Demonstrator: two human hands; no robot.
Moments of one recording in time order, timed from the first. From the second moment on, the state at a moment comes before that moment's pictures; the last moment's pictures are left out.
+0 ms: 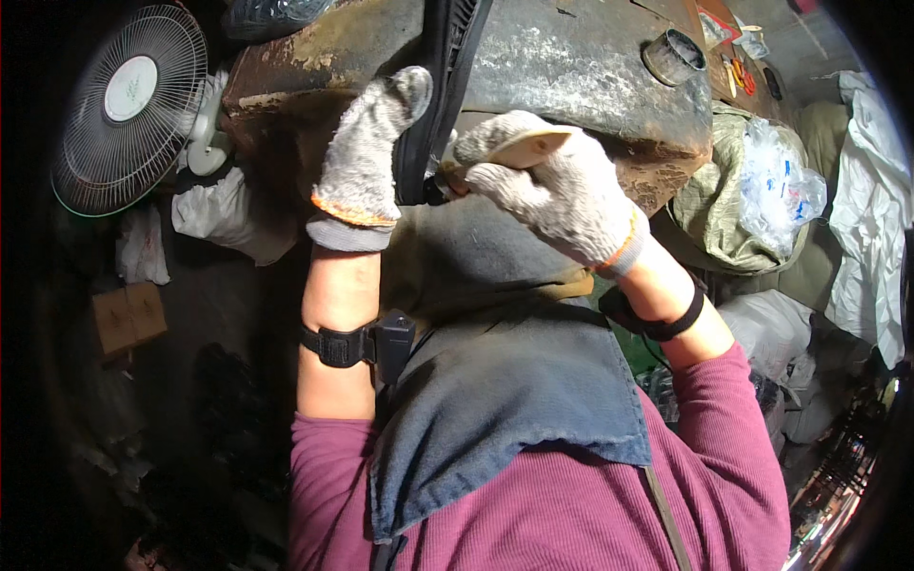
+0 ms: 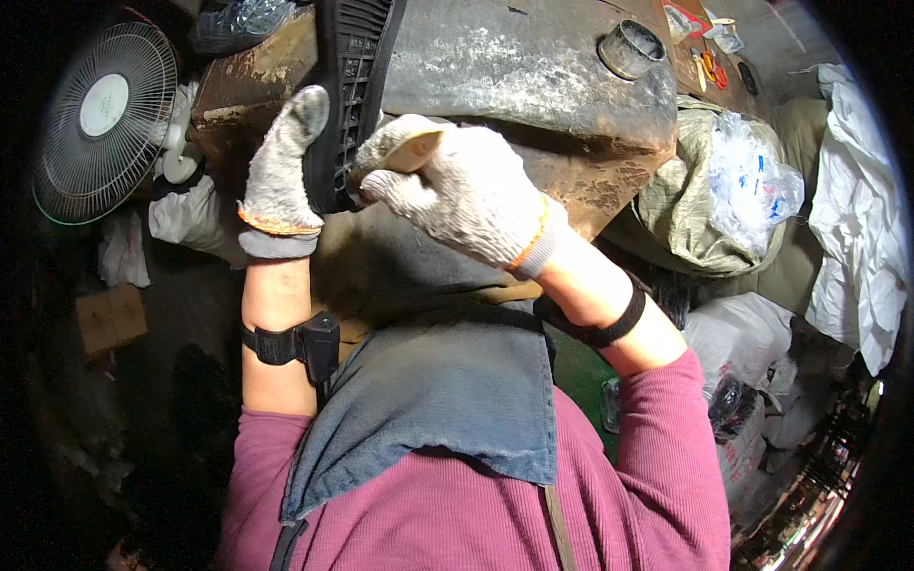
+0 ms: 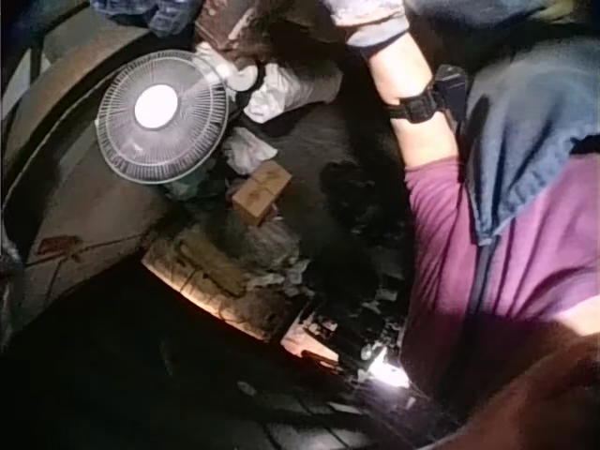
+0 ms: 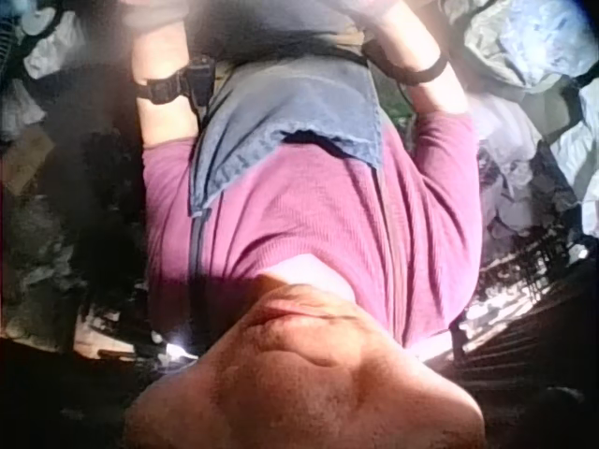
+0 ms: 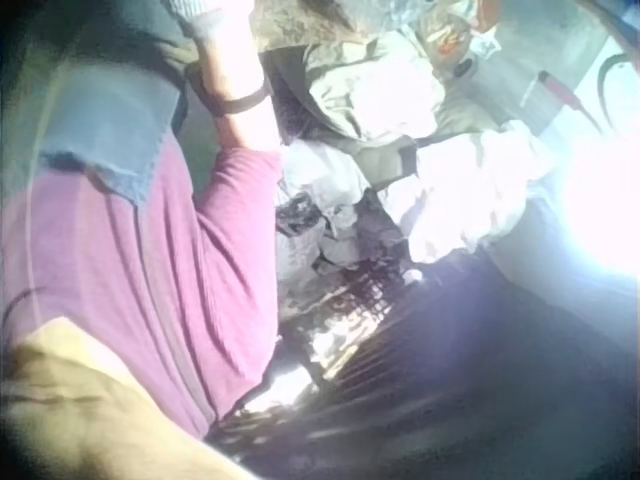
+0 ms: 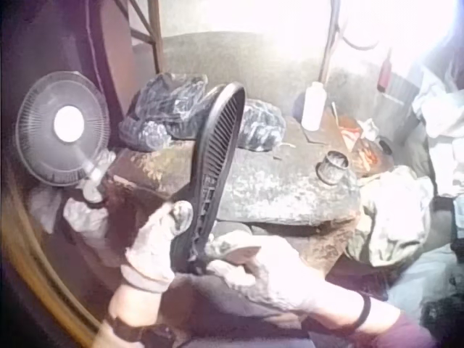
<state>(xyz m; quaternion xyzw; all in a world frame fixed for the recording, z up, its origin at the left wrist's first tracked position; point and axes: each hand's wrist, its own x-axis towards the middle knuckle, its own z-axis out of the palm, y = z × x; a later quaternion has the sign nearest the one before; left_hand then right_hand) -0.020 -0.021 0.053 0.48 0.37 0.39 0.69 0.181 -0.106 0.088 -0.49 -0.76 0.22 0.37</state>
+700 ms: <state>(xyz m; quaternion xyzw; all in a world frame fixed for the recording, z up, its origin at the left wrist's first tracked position) -0.003 -0.040 -0.020 0.60 0.43 0.40 0.54 0.206 -0.107 0.046 -0.45 -0.78 0.17 0.40</state>
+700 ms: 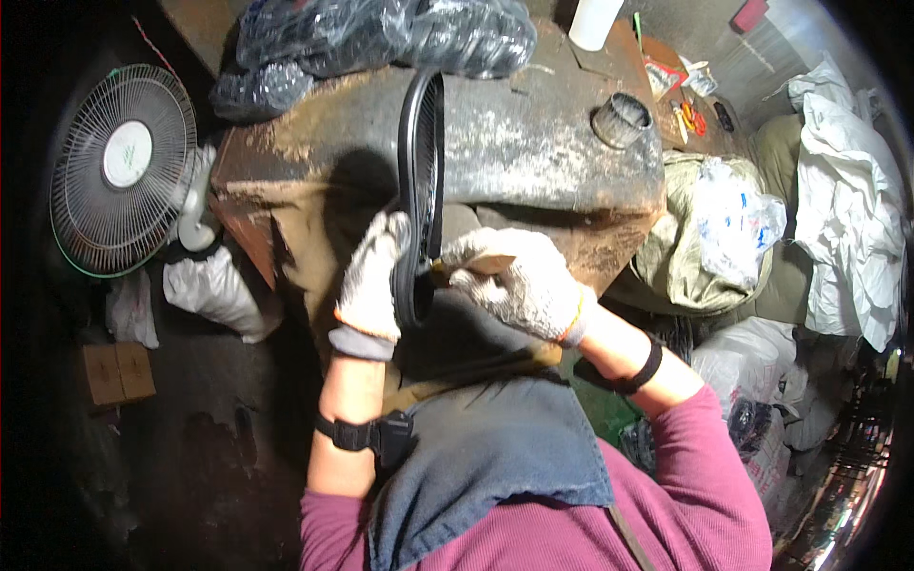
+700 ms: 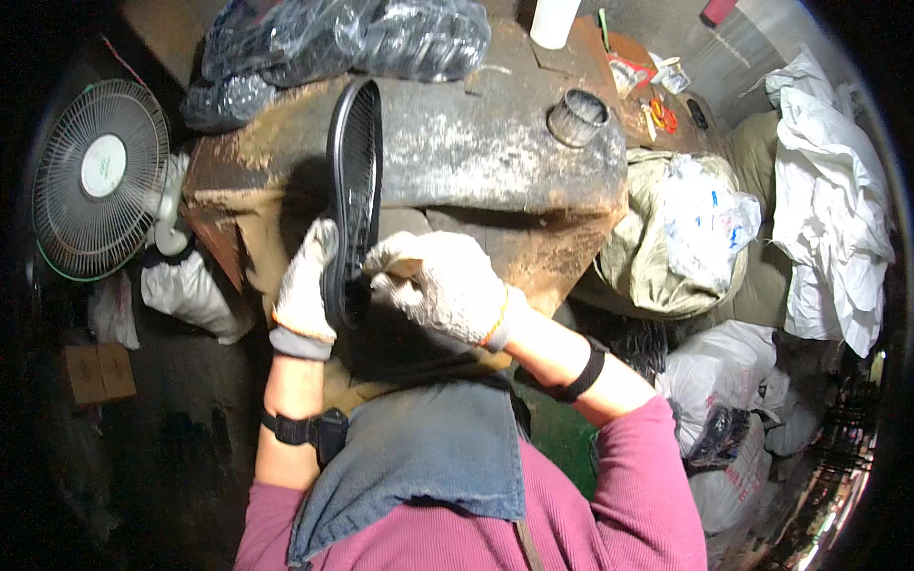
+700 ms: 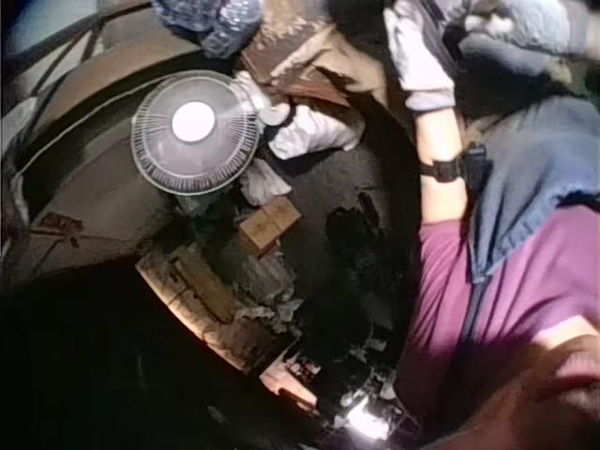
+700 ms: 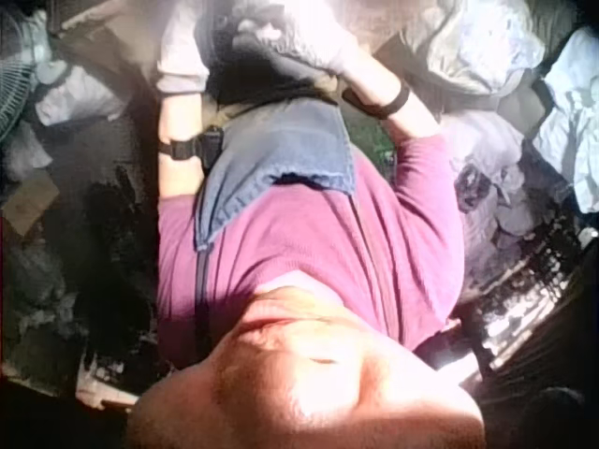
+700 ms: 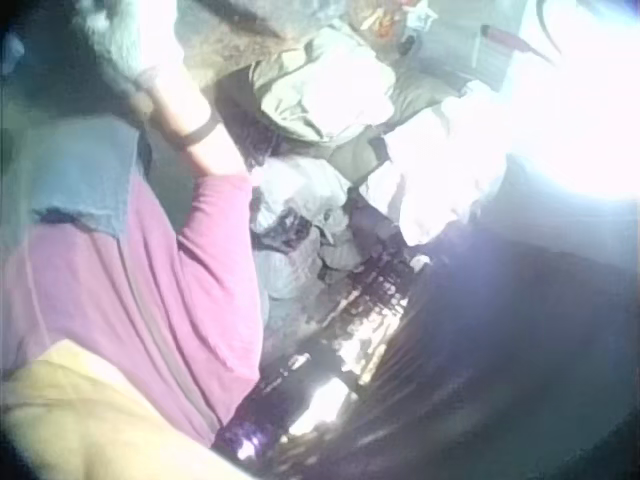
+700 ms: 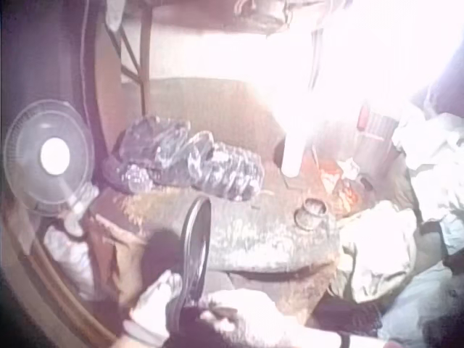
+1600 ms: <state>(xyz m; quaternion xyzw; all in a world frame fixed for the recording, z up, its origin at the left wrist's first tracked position) -0.015 -0.077 0.016 0.03 0.01 0.28 0.96 0.221 -0.013 0.050 -0.48 -0.55 0.15 0.67</state>
